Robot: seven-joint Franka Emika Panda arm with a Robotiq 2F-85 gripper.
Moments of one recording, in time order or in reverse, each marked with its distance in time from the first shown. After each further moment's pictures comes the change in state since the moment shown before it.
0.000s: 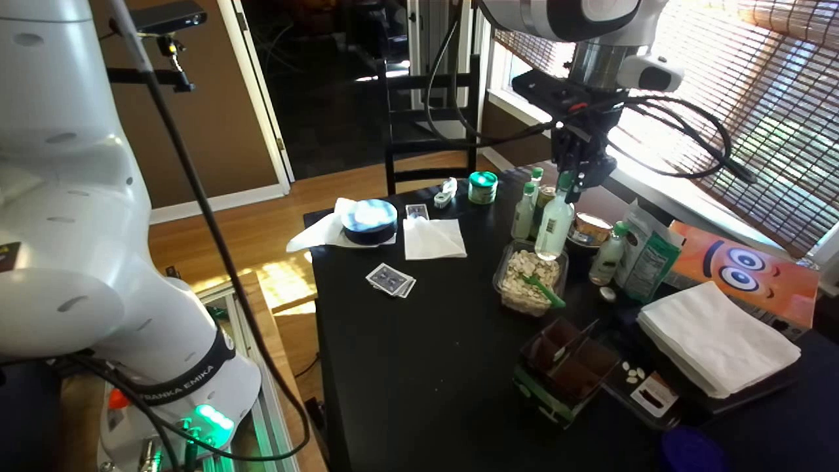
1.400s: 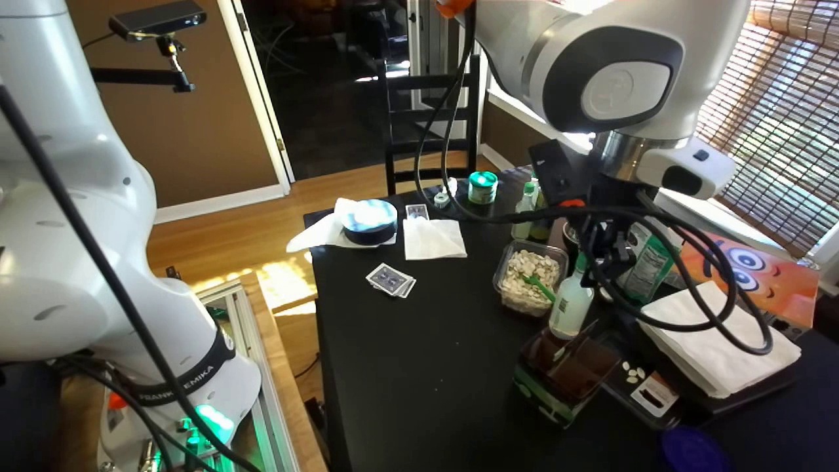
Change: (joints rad) arm -0.102 -0.056 -0.104 -0.233 0.004 0.199 0.086
